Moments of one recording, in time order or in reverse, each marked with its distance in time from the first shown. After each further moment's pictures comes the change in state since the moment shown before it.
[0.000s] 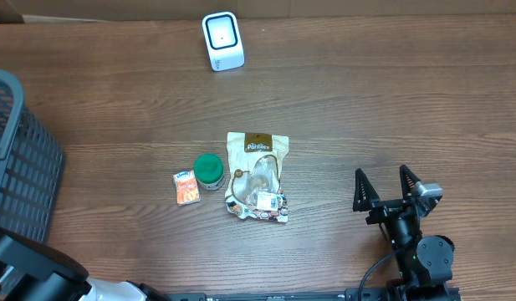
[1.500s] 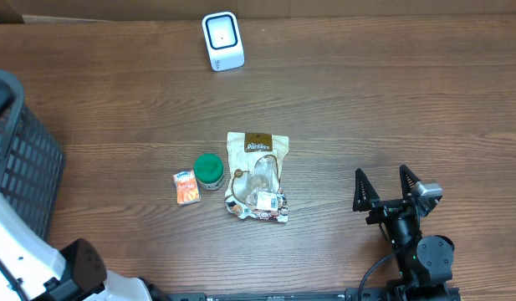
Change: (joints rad) left arm -0.397 -0.007 1.001 -0.837 0.256 -0.340; right arm 0.000 0.000 0.000 0.000 0.000 0.000
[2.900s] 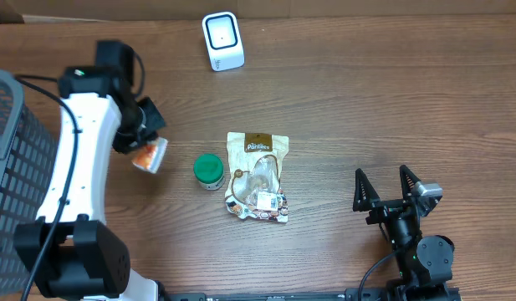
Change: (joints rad) left arm -0.536 0.002 -0.880 0.406 0.077 -0.087; right arm 0.000 0.000 0.000 0.000 0.000 0.000
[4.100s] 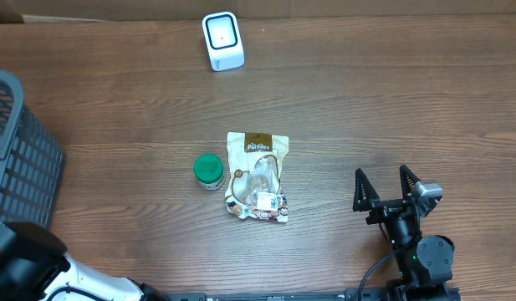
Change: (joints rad) left arm 0.859 0.209 0.762 -0.102 0.188 0.352; right arm 0.000 0.000 0.000 0.000 0.000 0.000
